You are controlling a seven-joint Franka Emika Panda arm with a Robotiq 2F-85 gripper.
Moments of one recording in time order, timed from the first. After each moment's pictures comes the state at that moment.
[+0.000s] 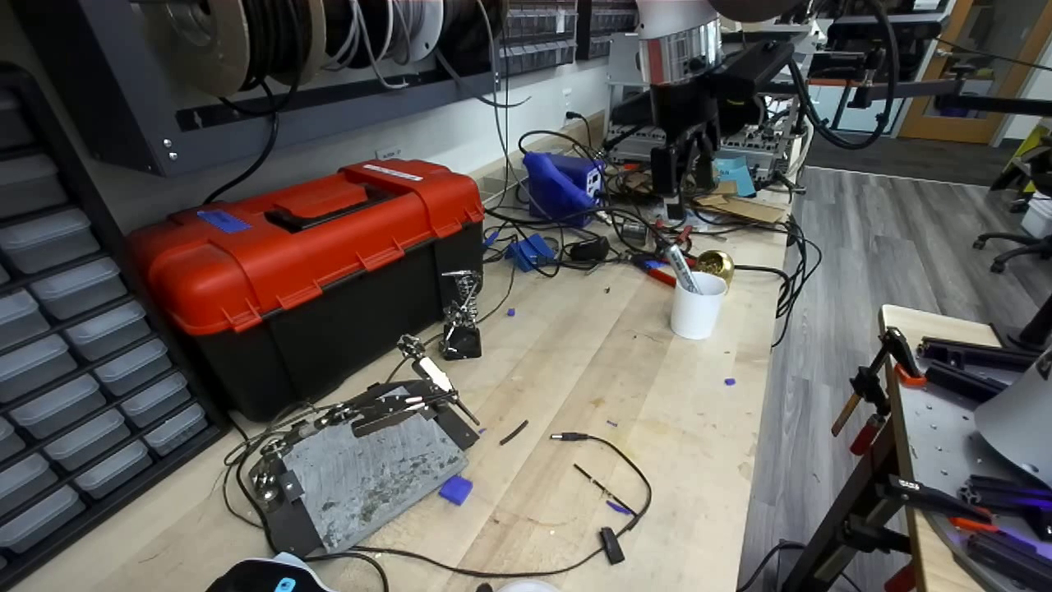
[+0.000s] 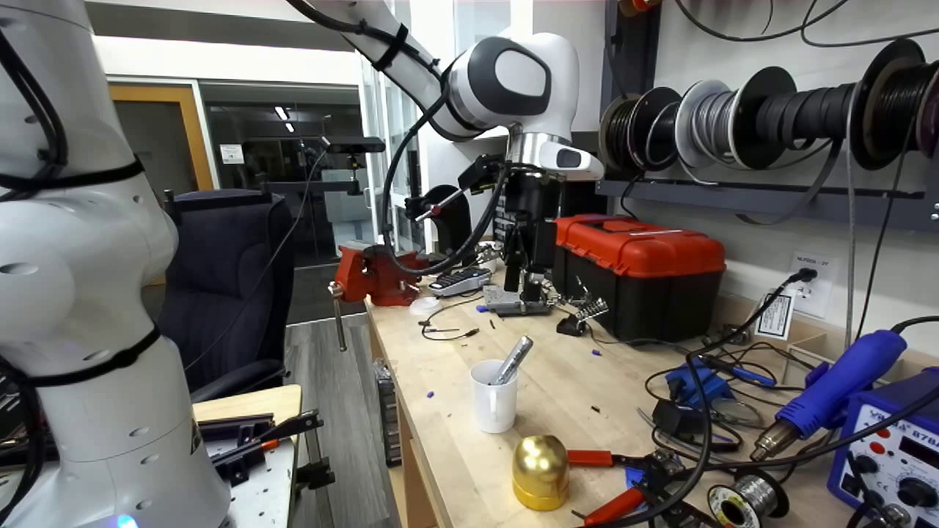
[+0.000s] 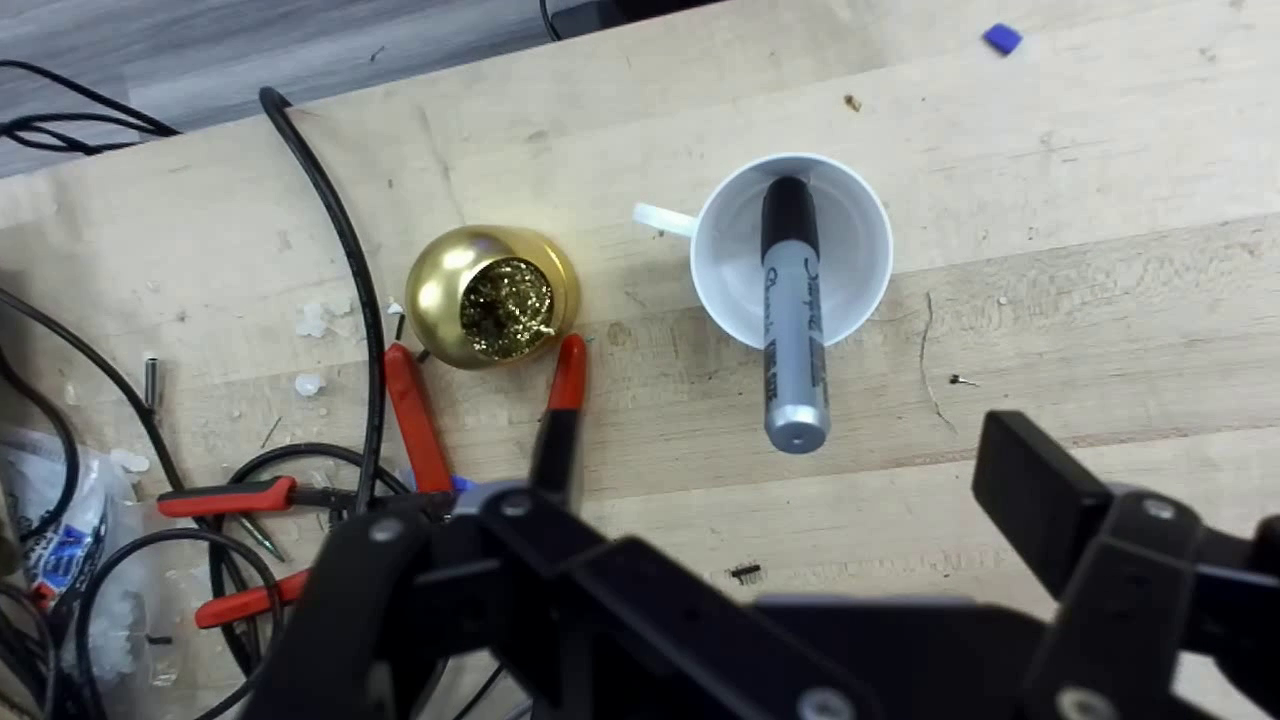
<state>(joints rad) -0.03 -0.03 0.06 -2.19 -0.16 1.96 0.29</state>
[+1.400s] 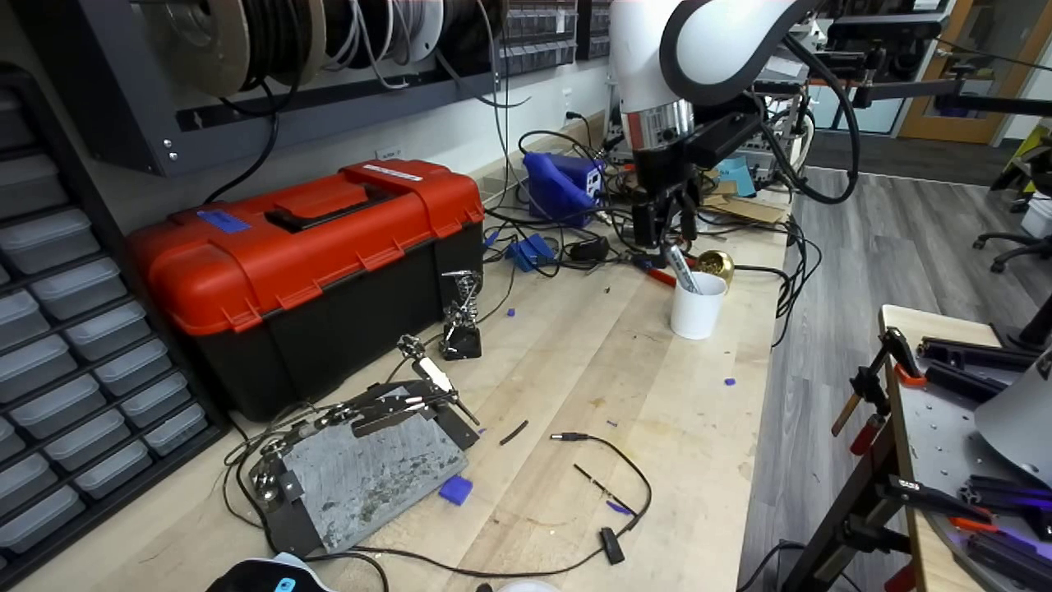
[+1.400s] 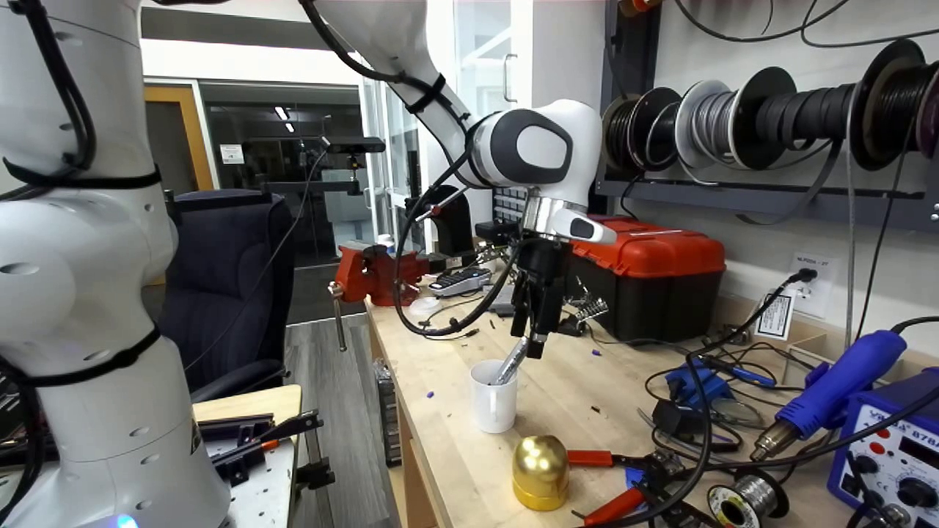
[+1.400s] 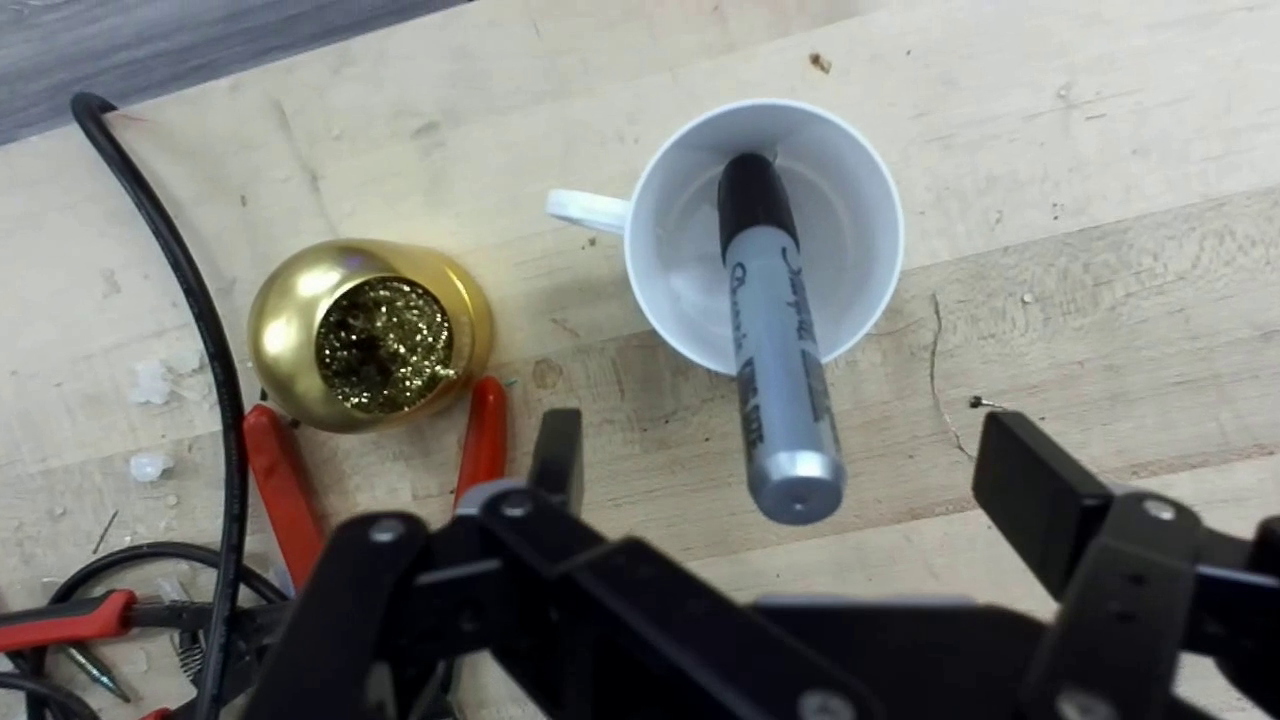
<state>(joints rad) -0.03 0.14 0.02 -2.19 -0.09 2.09 0.29</state>
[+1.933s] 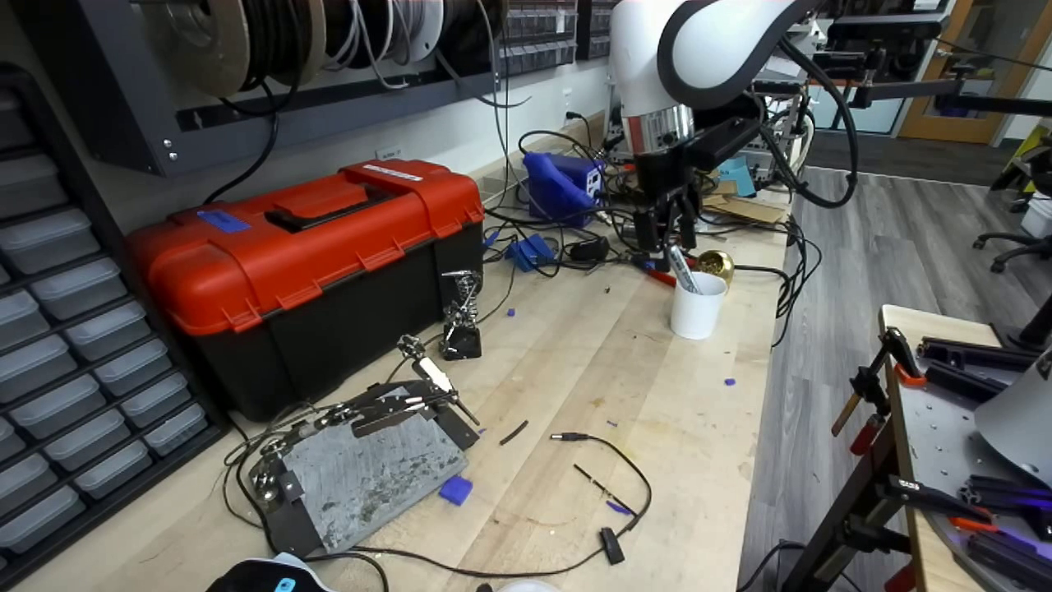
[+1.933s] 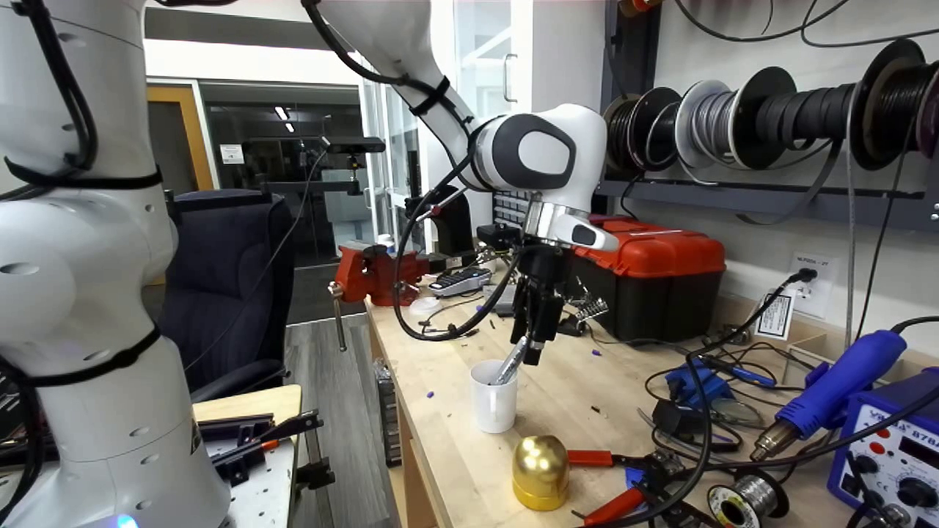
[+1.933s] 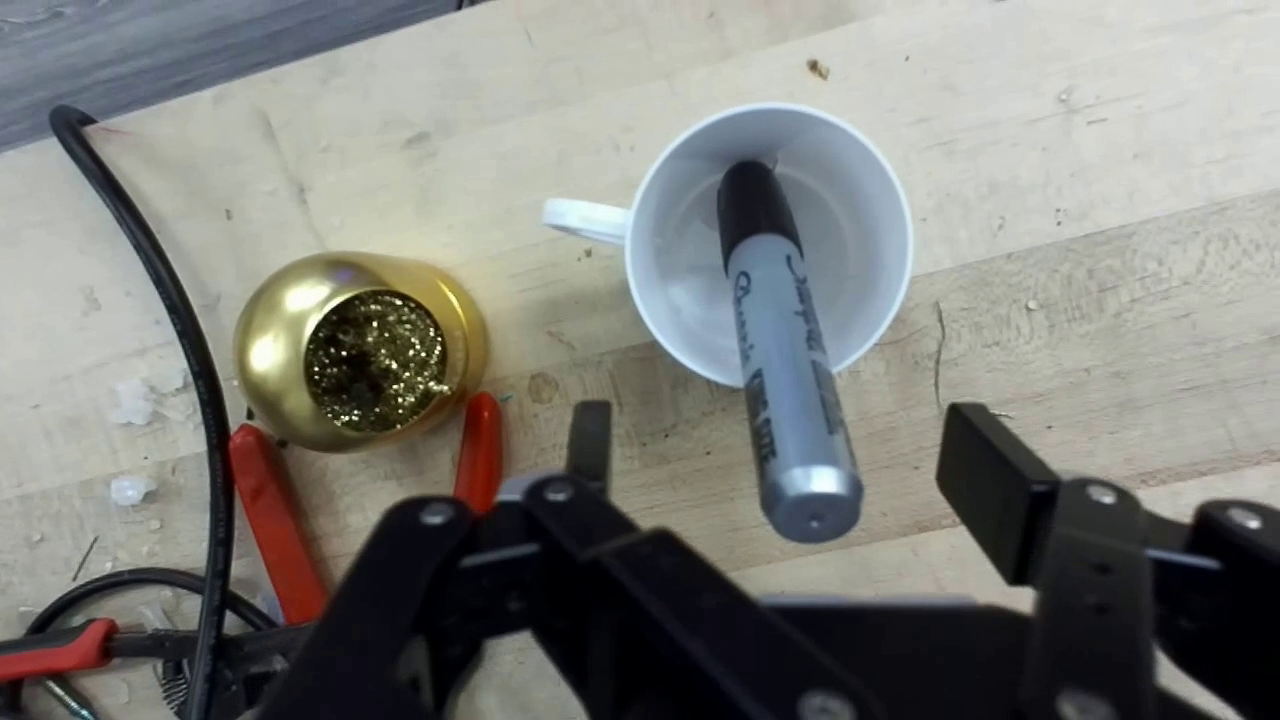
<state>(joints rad) -0.03 0.16 0.01 -2.19 -0.06 2.09 0.27</state>
